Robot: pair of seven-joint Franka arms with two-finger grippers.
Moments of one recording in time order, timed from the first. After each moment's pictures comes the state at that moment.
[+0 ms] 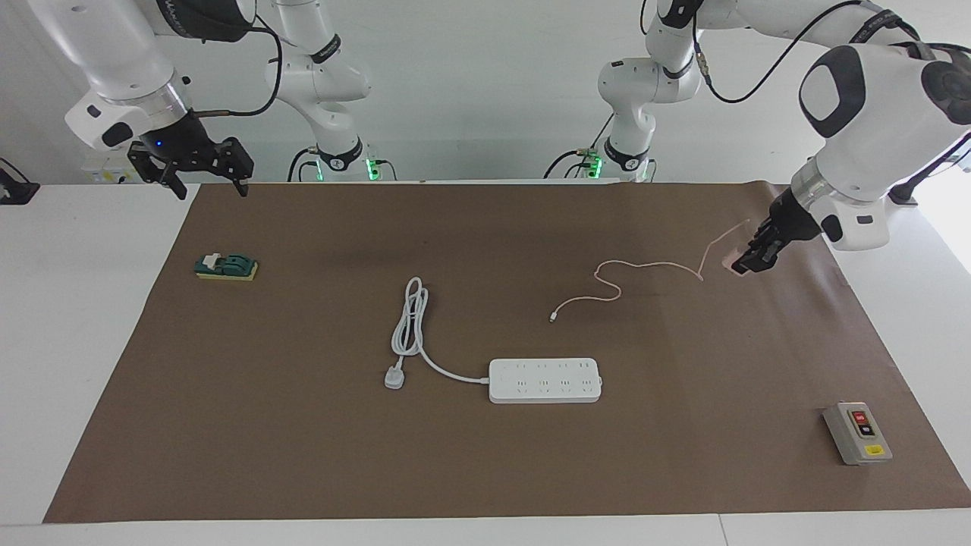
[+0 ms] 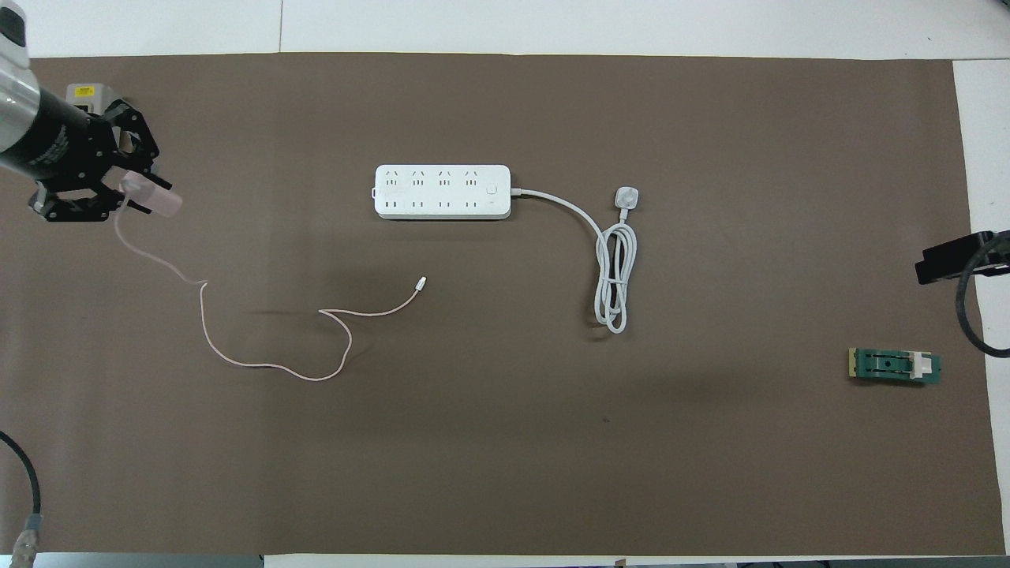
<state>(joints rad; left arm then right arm) -0.07 0.31 -0.03 -1.32 -0.10 1.54 -1.03 0.01 -0.05 -0.08 -1.61 -0.04 1.48 -0.13</state>
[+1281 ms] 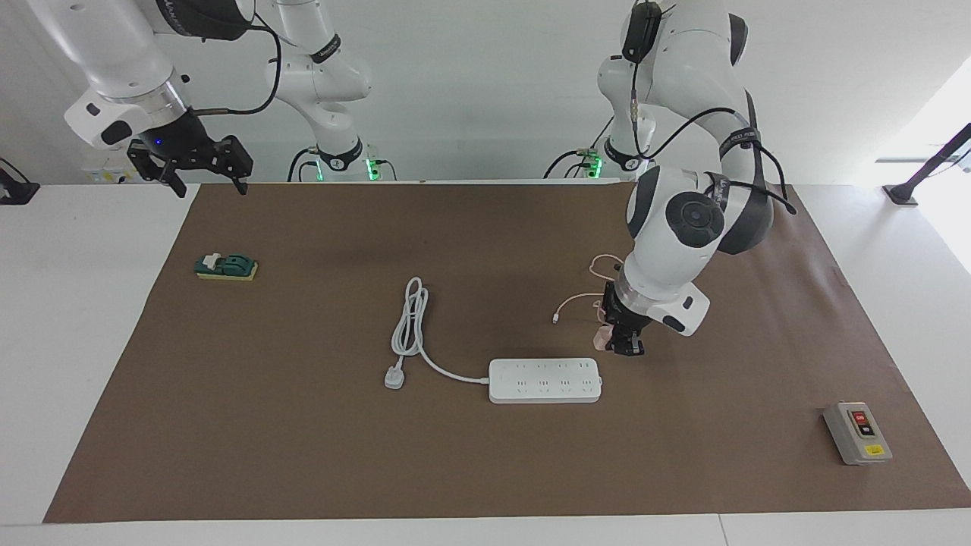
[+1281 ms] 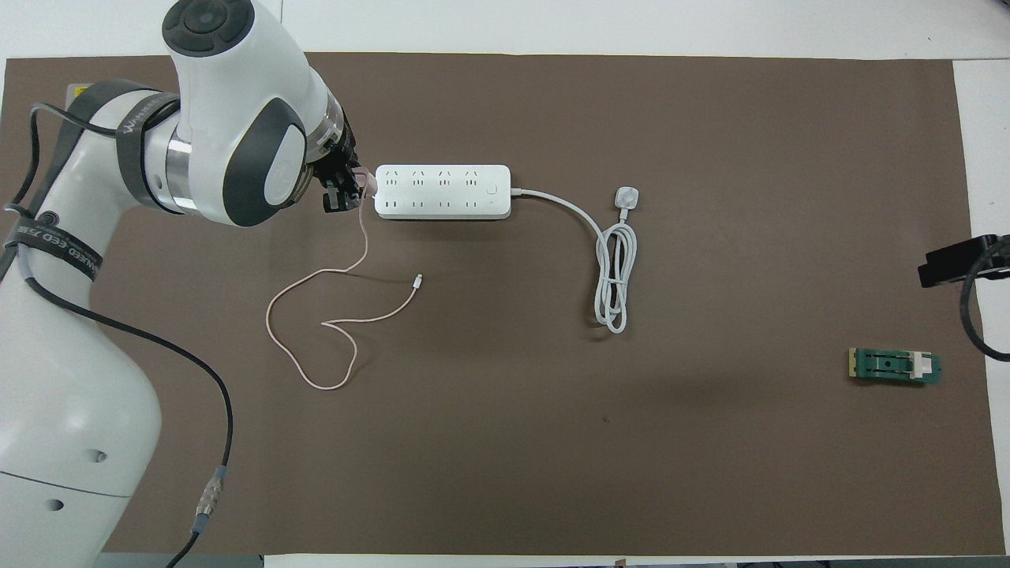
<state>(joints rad) -0.34 0.54 -0.04 -1.32 -0.05 1.86 -1.94 0.01 -0.05 -0.08 -1.61 -0.04 1.48 -0.13</state>
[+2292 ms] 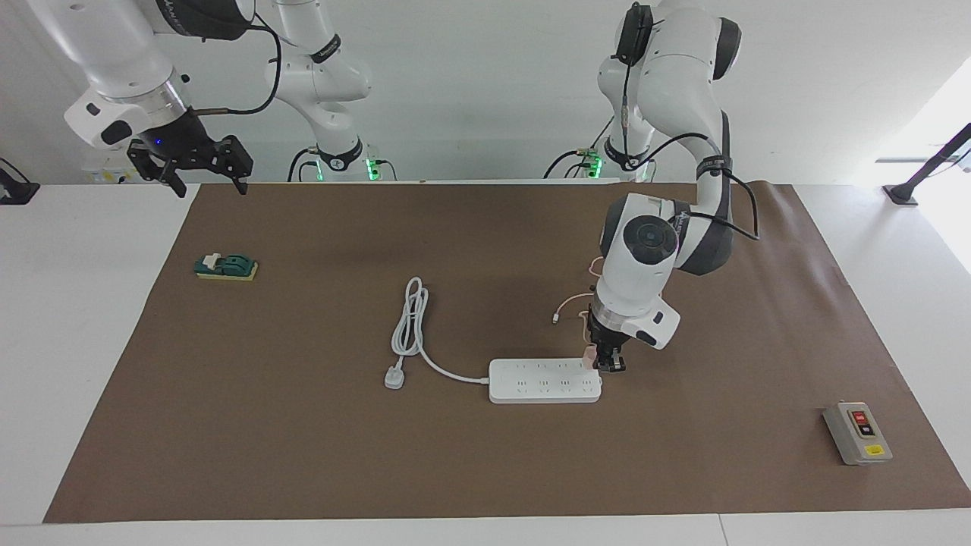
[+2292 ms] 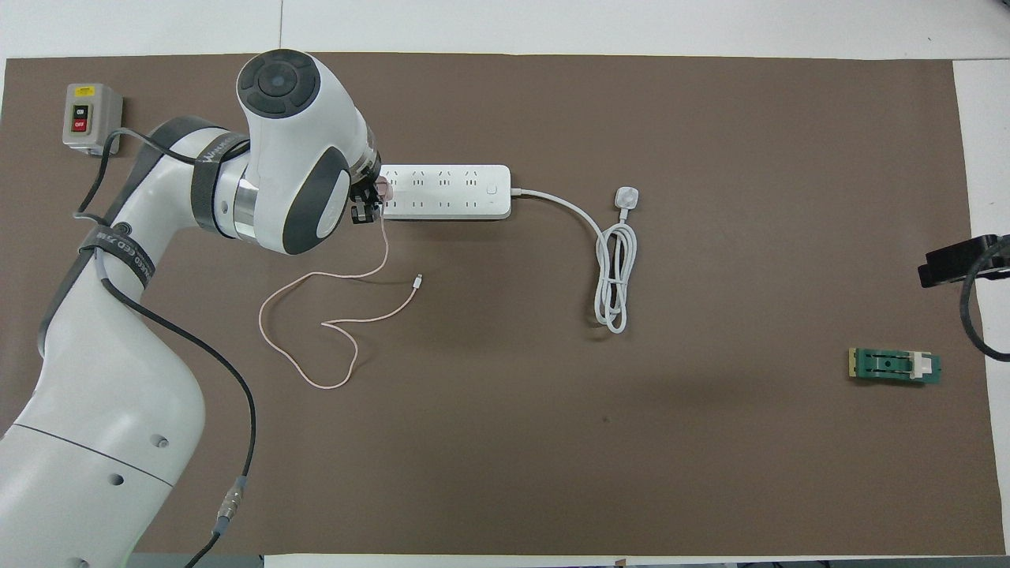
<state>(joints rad) -0.37 0.55 -0.03 -1.46 0.03 2.05 -2.00 0.01 -0.05 -0.08 -1.61 -0.04 1.48 -0.13</state>
